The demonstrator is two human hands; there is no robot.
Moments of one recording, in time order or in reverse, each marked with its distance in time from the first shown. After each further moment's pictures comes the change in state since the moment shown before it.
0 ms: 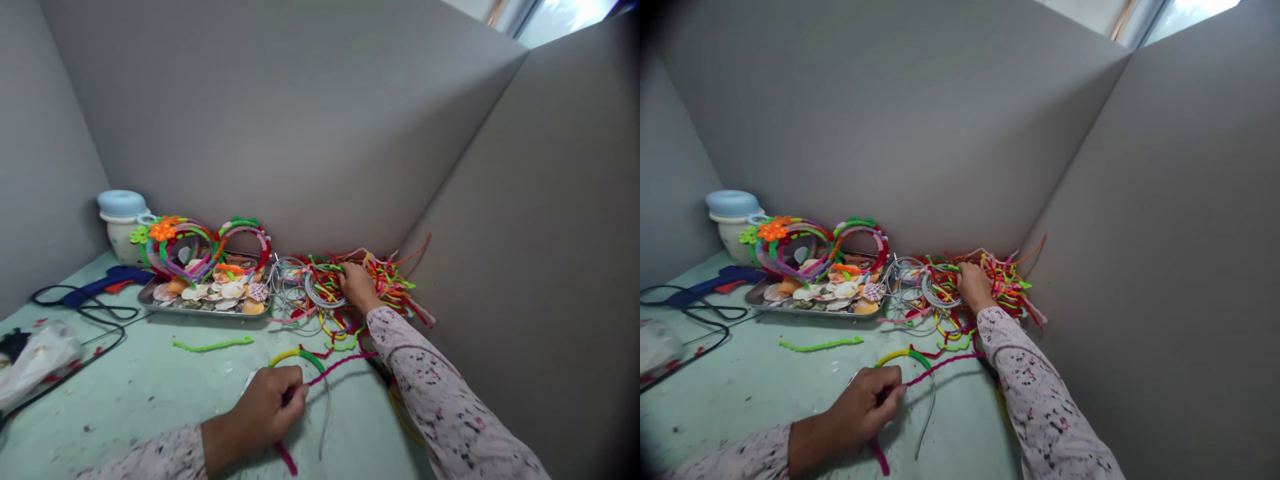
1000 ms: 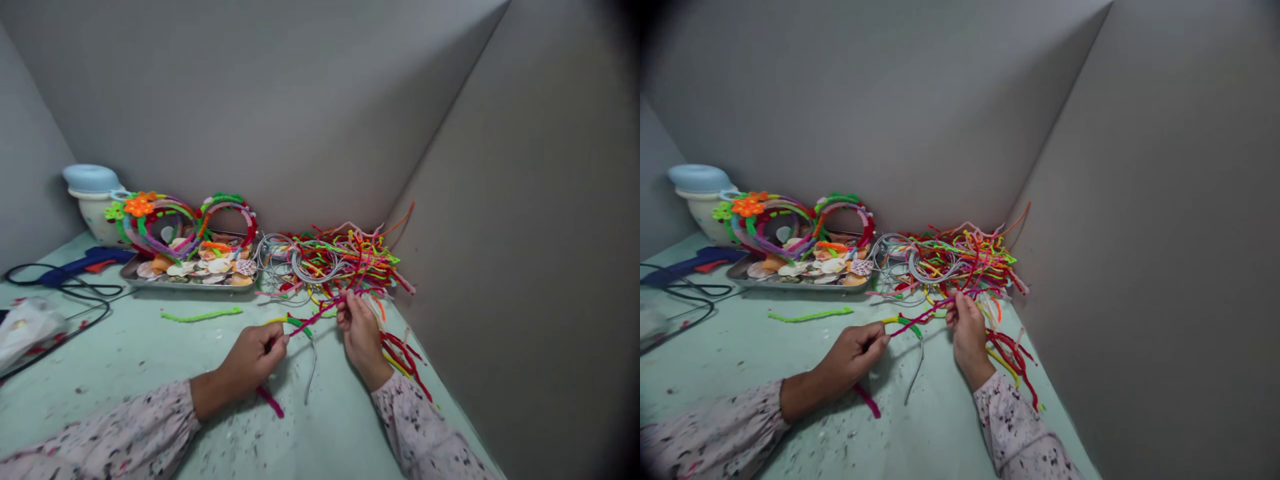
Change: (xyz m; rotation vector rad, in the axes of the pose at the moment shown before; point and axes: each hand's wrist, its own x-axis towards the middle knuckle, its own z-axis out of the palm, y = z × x) left_hand 0.002 0.003 -0.006 -0.056 0.103 -0.029; right_hand -0.157 -0.058 -0.010 1.772 0.280 0.693
